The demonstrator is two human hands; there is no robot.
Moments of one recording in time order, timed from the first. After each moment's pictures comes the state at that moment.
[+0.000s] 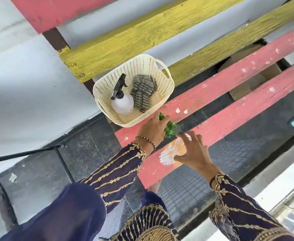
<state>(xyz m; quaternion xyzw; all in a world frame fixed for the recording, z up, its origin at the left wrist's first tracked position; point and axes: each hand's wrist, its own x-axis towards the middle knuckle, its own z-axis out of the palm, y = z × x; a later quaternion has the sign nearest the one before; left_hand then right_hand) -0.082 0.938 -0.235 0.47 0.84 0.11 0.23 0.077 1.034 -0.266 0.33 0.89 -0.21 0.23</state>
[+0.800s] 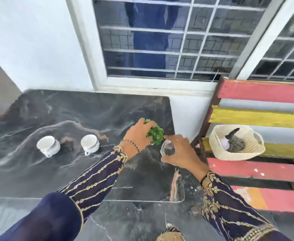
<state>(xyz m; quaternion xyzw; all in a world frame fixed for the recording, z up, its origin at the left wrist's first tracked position) -0.054 0.373 0.025 0.18 0.96 0.20 0.03 -0.005 0.562 -0.012 -0.01 0.97 -0.23 0.10</state>
